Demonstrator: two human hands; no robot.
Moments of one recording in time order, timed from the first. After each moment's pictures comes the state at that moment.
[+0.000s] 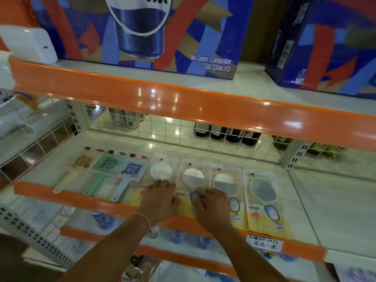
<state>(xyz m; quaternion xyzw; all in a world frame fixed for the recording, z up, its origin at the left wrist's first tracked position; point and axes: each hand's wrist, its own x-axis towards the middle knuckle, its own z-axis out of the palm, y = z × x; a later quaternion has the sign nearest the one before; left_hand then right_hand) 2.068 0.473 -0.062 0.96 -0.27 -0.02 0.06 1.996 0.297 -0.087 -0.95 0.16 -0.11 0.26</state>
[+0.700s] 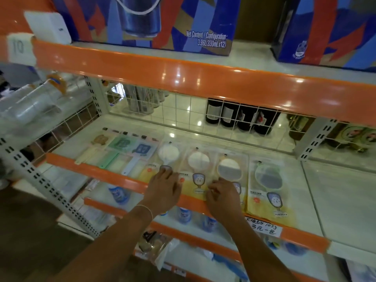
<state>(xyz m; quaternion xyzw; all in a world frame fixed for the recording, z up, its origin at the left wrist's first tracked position) 2.019 0.468 -0.068 0.97 -0.21 0.03 0.14 1.958 0.271 -0.076 -0.93 0.05 -0.15 0.34</state>
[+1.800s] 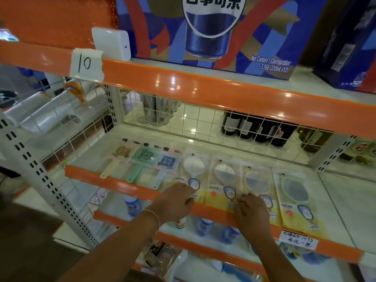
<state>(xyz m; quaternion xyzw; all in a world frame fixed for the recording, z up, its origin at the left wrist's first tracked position) 2.045 0.551 -0.037 0.92 -0.32 -0.09 0.21 1.954 0.320 -0.067 -0.92 0.11 -0.25 0.27</state>
